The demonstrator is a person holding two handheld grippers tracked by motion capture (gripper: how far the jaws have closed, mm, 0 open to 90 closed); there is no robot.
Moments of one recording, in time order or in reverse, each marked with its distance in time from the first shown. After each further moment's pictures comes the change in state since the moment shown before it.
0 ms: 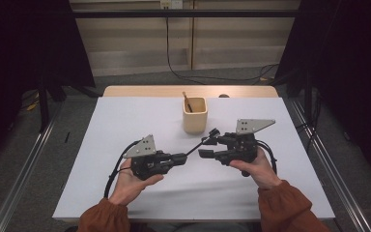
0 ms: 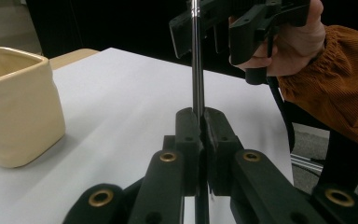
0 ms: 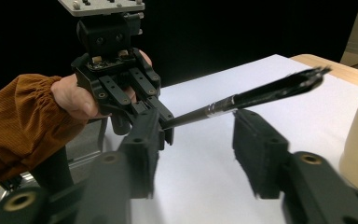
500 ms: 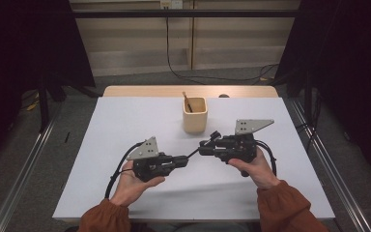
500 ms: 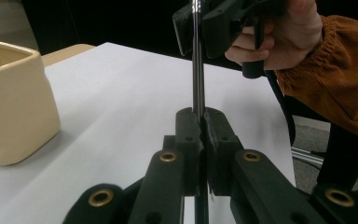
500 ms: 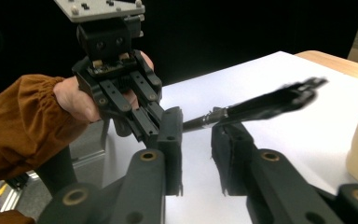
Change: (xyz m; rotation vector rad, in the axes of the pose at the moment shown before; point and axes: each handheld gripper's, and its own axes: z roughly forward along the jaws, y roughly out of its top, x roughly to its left) left arm -0.003 -0.005 0.006 0.024 -0.010 0.018; right arm -0.003 -0.003 0.002 0.001 0.017 0.011
